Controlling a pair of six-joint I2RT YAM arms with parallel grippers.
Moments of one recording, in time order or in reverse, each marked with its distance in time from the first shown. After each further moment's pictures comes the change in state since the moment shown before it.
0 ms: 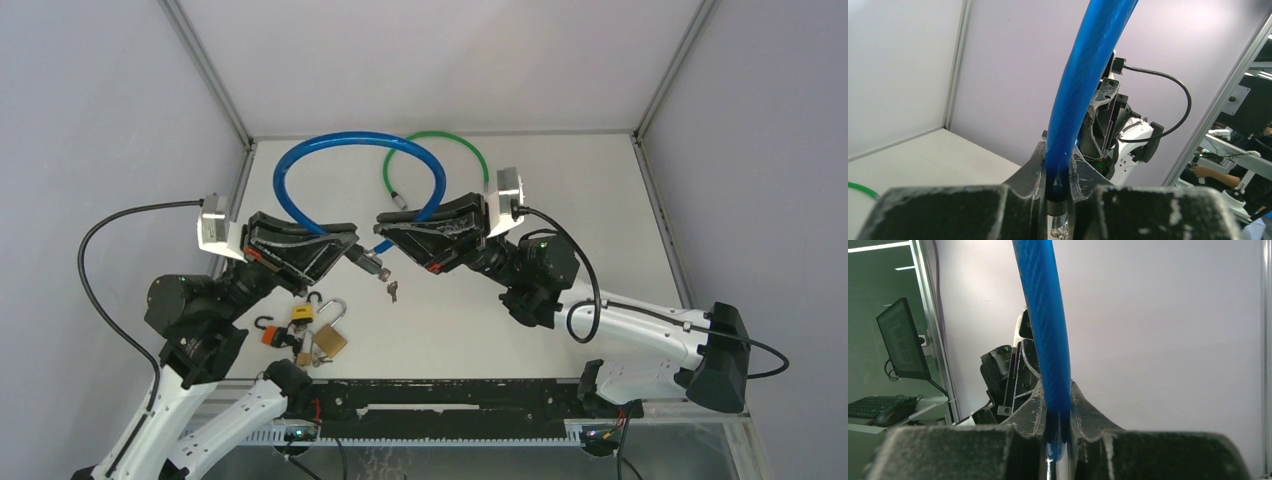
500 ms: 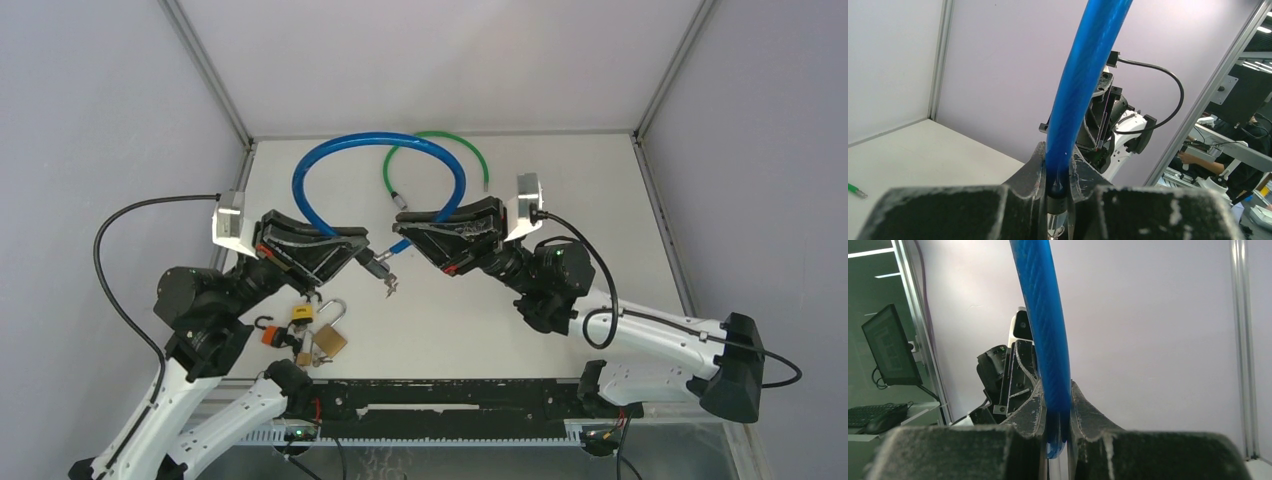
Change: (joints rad) left arm -0.019 0.027 -0.005 0.006 0.036 -0.007; right arm -0.013 -0.100 -0.080 -0.046 0.068 -0.002
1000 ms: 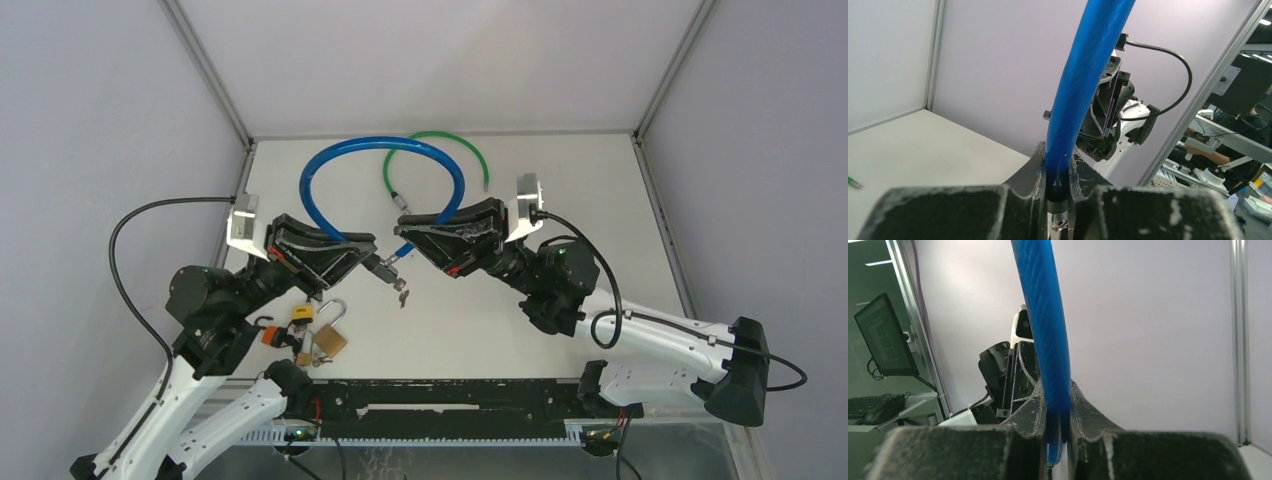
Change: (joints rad) left arm -0.012 -0.006 -0.053 0.011 0.021 0.015; right arm 0.000 -0.027 0.000 -0.082 -0.021 -0.018
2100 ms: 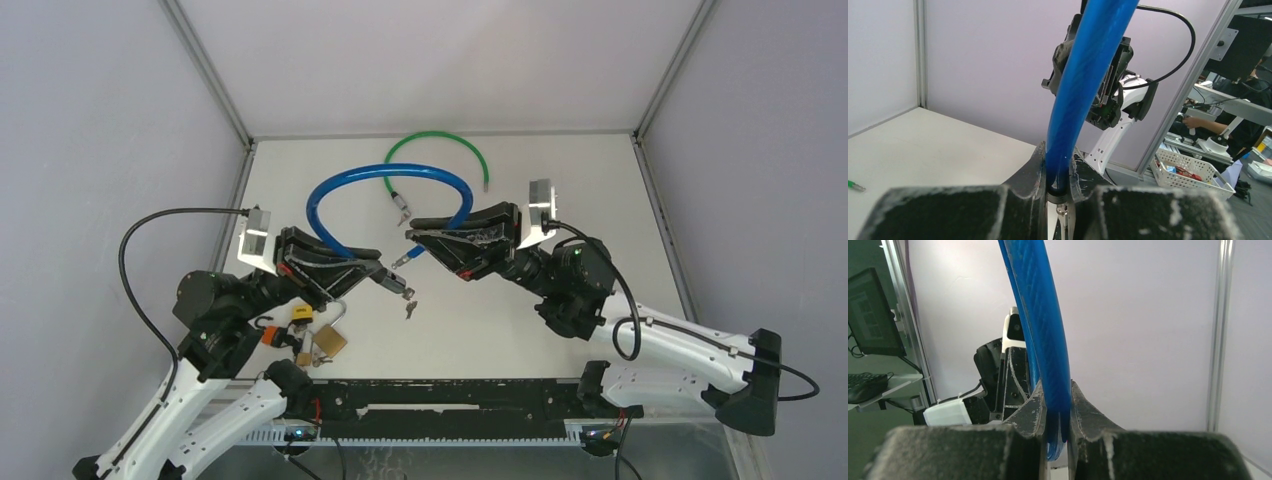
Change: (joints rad) left arm -0.002 -0.030 -0.053 0.014 0.092 0.076; right arm -0.010 -0.075 0.000 -0.111 -0.030 -0.101
